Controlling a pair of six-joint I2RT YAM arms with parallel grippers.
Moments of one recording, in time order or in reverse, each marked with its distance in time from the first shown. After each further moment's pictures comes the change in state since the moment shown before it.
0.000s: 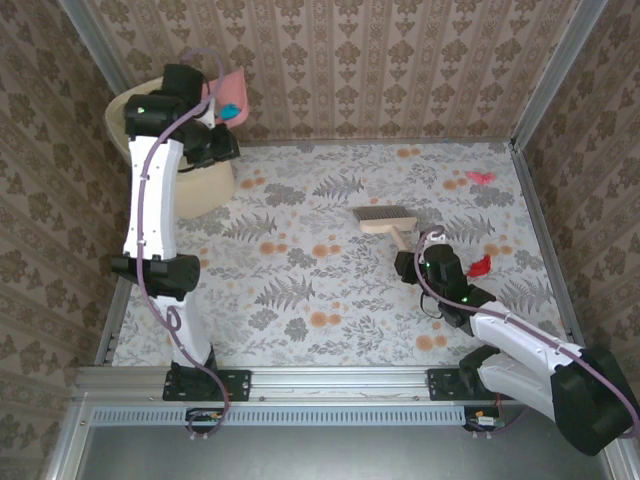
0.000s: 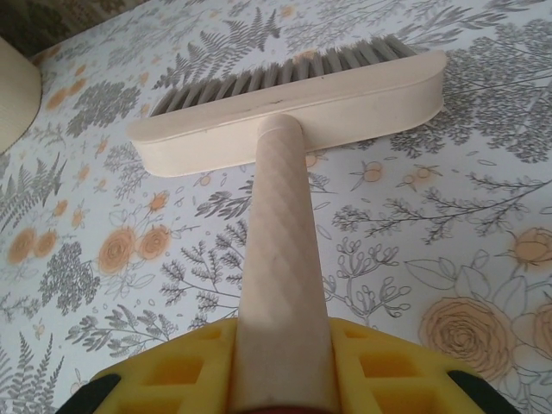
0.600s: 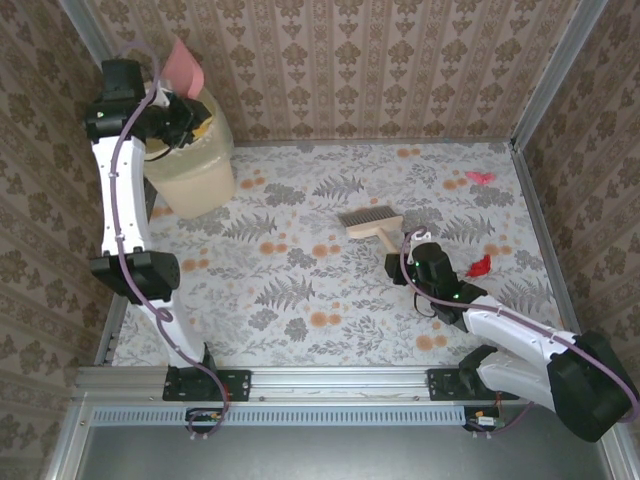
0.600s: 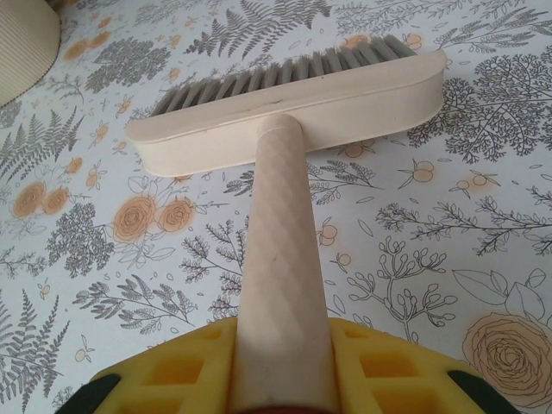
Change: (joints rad) left arm 0.257 -0.050 -0.242 0.465 0.438 -0.371; right arm 0.068 0.062 0.041 0.000 0.011 -0.079
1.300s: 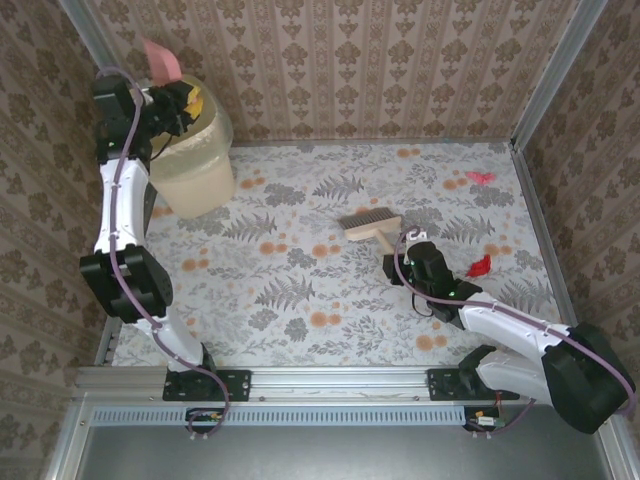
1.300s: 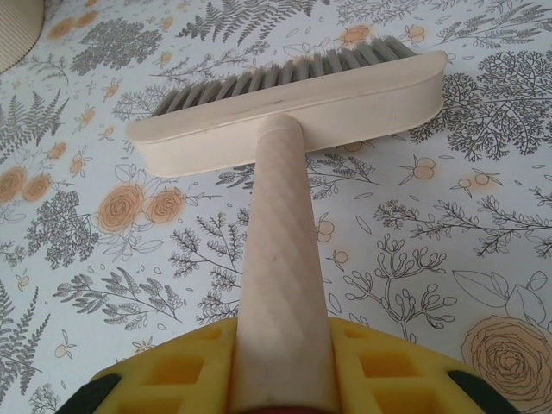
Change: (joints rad) left arm 0.068 -0.133 -0.554 0.976 0.175 -0.728; right arm 0.017 0.047 0.017 0.000 0.025 -0.026
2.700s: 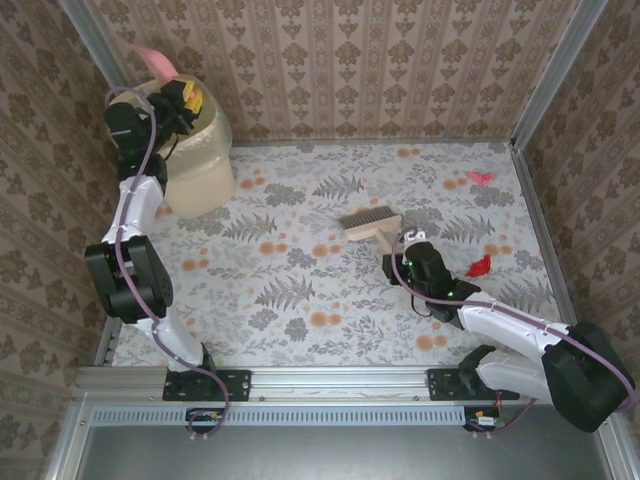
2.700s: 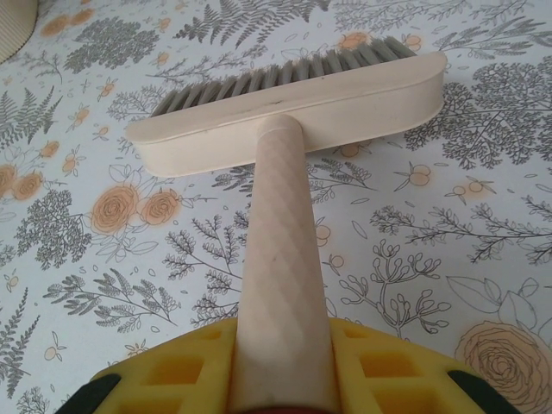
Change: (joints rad) left arm -0.023 -0.009 -0.280 0.633 -0.067 -0.371; right arm 0.018 -0.003 0.007 -0.008 0.042 -0.015
